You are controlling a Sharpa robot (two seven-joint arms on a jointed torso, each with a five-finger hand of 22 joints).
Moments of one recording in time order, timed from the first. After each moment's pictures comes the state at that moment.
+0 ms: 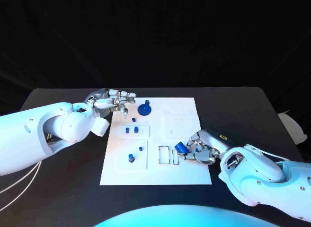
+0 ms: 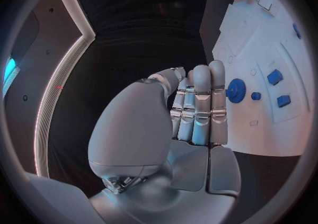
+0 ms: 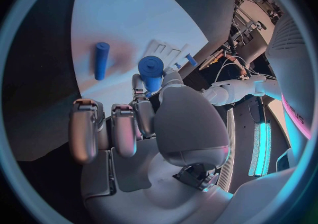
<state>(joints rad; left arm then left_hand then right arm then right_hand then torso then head) 1.19 -0.93 -0.03 1.59 -0.06 -0.24 0.10 1.46 -0.20 0.46 0.14 0.23 1.06 0.17 0.08 0.13 1.17 0.09 0.20 0.20 1.23 0.01 0.91 0.54 0.17 1.10 0.09 0.84 0.70 1.00 -1.03 -0.14 1.99 -1.56 -0.54 -0.57 1.27 -0.06 -0.14 0.29 0.43 1.10 0.07 0.27 0.38 1.43 -0.01 1.32 1.31 1.47 -0.07 1.53 1.31 0.05 1.47 0.05 1.43 1.31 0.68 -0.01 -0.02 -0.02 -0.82</state>
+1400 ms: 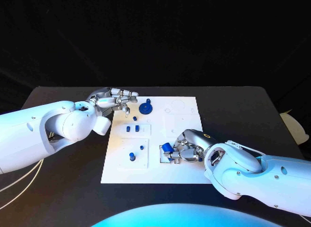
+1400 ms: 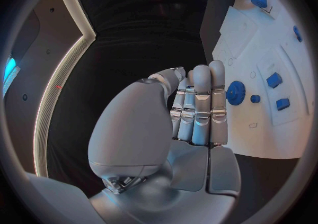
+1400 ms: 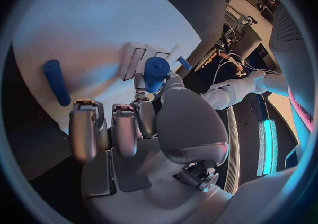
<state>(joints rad) 1.19 -0.93 -0.03 1.59 -0.06 -0.23 0.10 1.46 -0.20 0.46 0.14 0.23 1.06 0.17 0.08 0.13 1.17 0.09 0.20 0.20 1.23 0.01 0.91 0.54 0.17 1.10 0.09 0.84 0.70 1.01 -0.88 -0.14 1.91 -1.46 -0.49 -0.57 1.18 -0.02 -0.20 0.29 0.40 1.13 0.05 0.28 0.42 1.44 -0.02 1.33 1.31 1.47 -0.08 1.53 1.31 0.05 1.47 0.04 1.43 1.31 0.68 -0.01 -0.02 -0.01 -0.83</state>
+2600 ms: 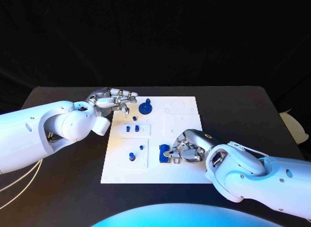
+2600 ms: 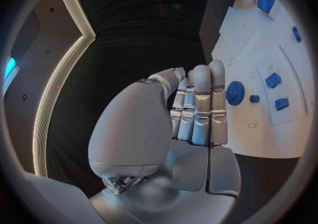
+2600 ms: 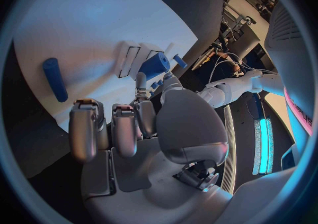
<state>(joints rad) 1.19 -0.94 -0.03 1.60 -0.06 -0.22 0.10 1.46 -0.20 0.46 0.14 0.23 1.06 0.17 0.08 0.13 1.17 0.09 0.20 0.20 1.23 0.01 0.91 0.54 0.17 1.10 0.09 0.84 0.70 1.00 -0.91 -0.14 1.95 -1.48 -0.51 -0.56 1.17 -0.05 -0.10 0.26 0.28 1.12 0.05 0.30 0.49 1.45 -0.03 1.31 1.31 1.46 -0.08 1.53 1.31 0.05 1.46 0.04 1.42 1.31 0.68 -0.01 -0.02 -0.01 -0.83</state>
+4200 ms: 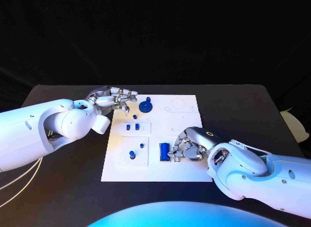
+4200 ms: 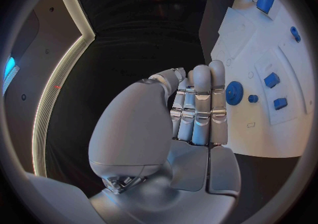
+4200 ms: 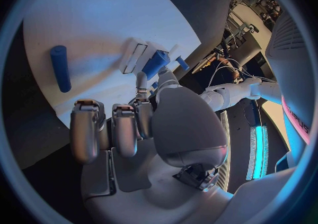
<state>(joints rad) 1.19 -0.94 -0.03 1.60 -0.06 -0.22 0.09 1.46 -0.19 0.46 0.14 0.23 1.06 0.17 0.08 0.13 1.17 0.09 0.20 0.20 1.23 0.01 0.91 0.54 0.17 1.10 0.09 0.84 0.70 1.00 -0.92 -0.14 1.95 -1.56 -0.49 -0.57 1.30 -0.03 -0.11 0.24 0.27 1.12 0.04 0.32 0.51 1.46 -0.04 1.34 1.31 1.46 -0.09 1.53 1.31 0.05 1.46 0.03 1.43 1.31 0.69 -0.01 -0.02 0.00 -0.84</state>
